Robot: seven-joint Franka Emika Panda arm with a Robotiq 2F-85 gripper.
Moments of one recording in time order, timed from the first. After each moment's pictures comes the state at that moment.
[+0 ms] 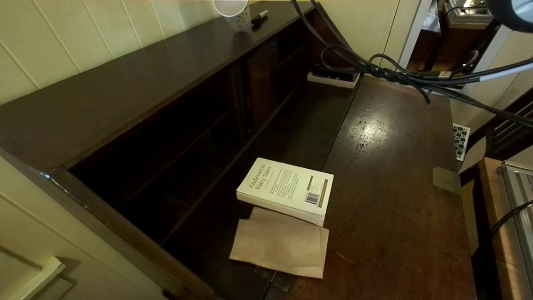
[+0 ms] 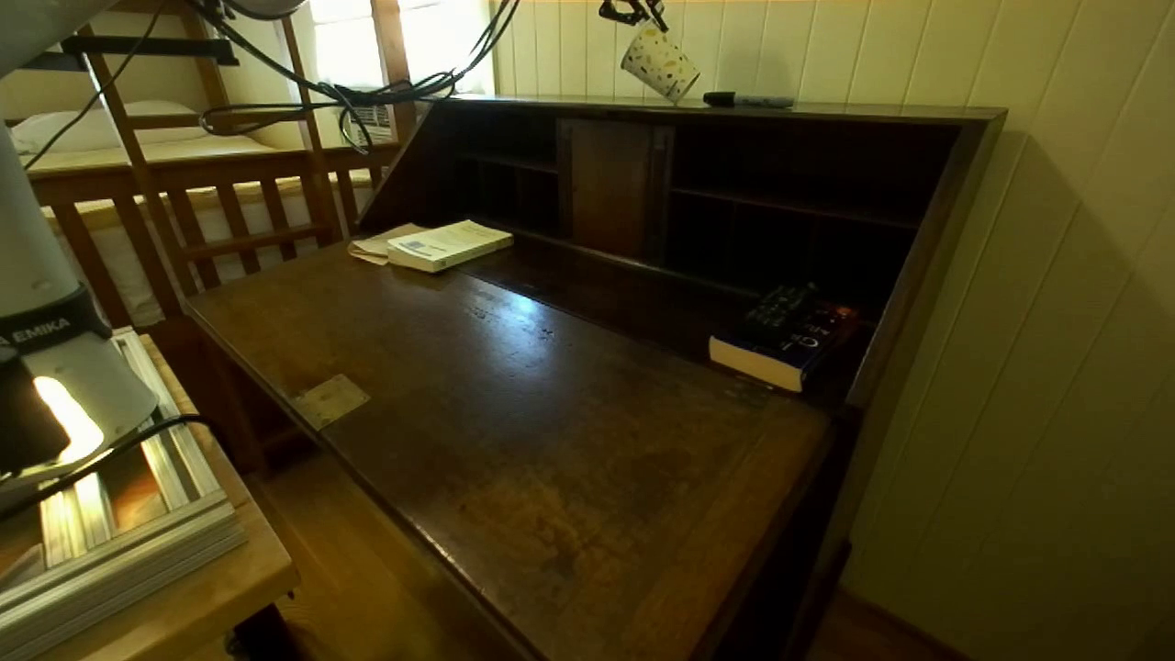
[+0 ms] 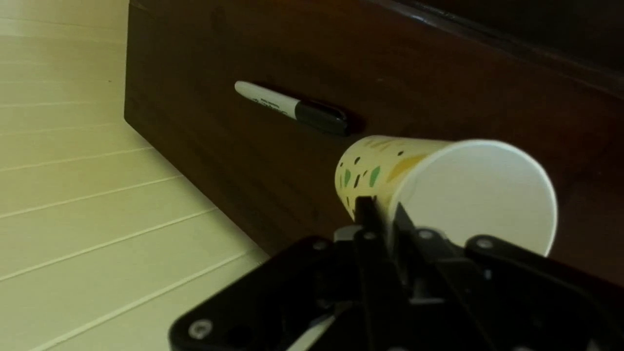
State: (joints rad) arm 0.11 0.96 -0.26 -0.46 -0.47 1.66 -0.40
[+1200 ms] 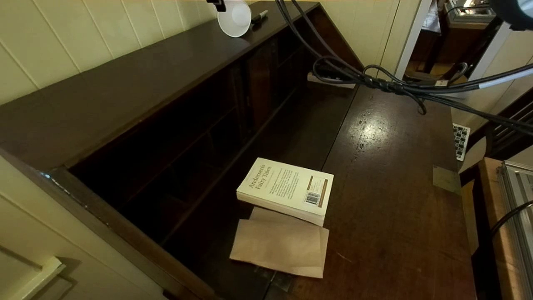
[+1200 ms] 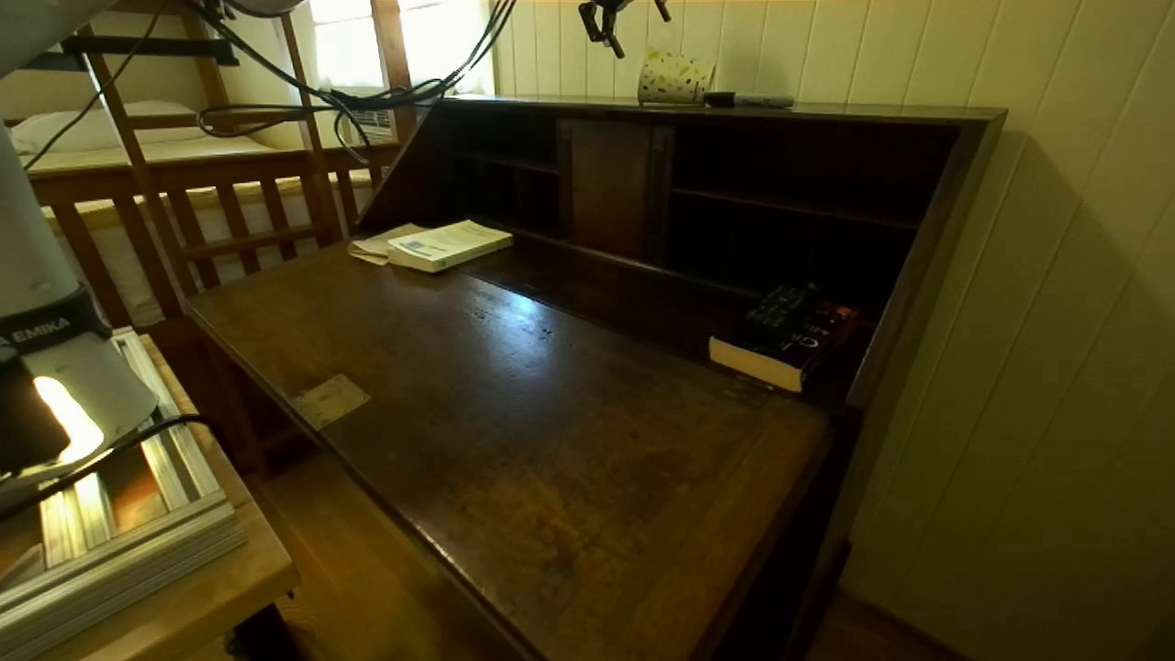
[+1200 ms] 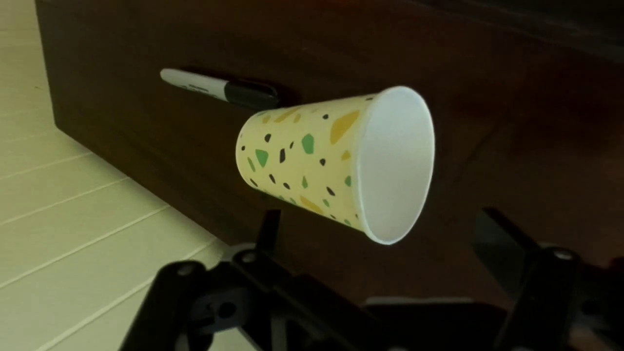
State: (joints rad) arm 0.09 0.96 -0.20 -0.45 -0.38 1.66 -0.29
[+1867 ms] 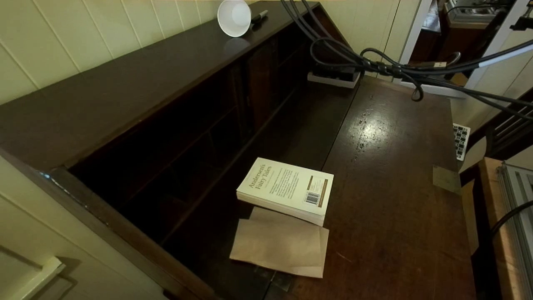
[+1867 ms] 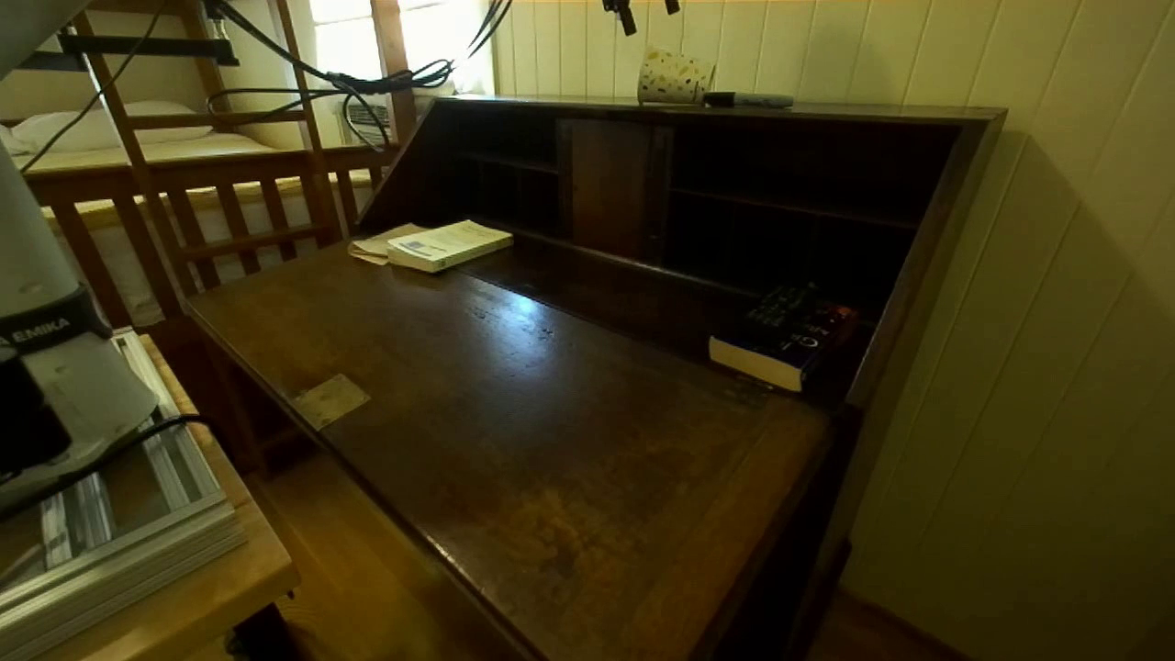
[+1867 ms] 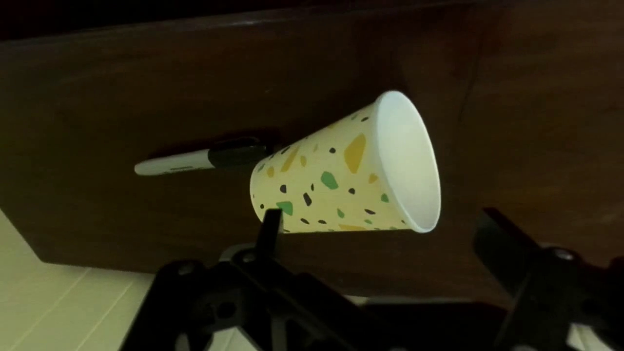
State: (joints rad) arm -0.04 0.90 -0.12 -0.45 -0.17 1.64 0.00
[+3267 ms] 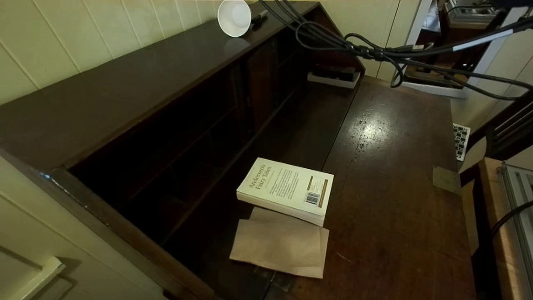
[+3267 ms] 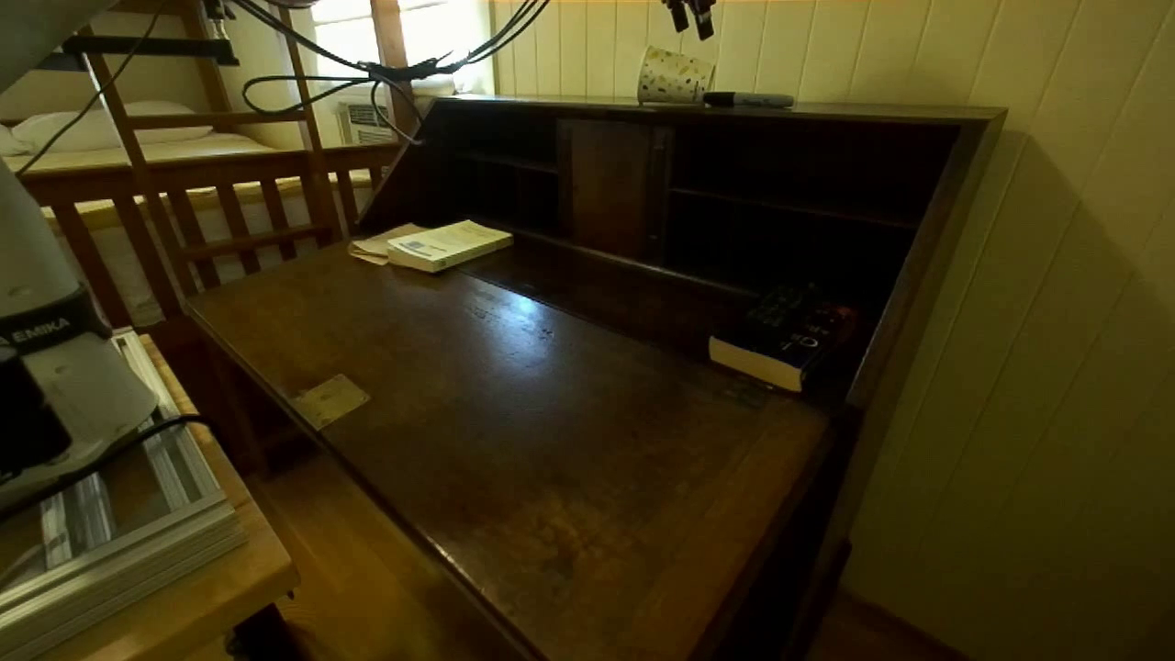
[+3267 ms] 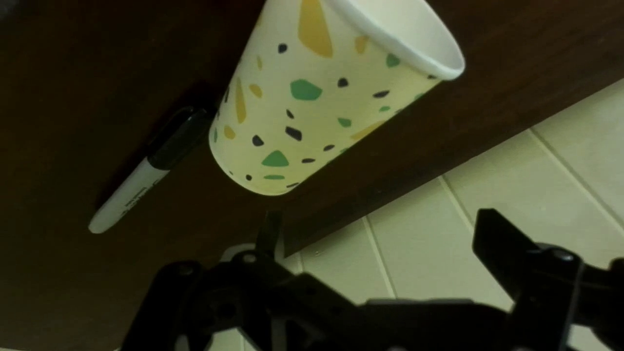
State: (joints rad) arm -0.17 0.96 -0.06 -0.46 0.01 1.95 0.43
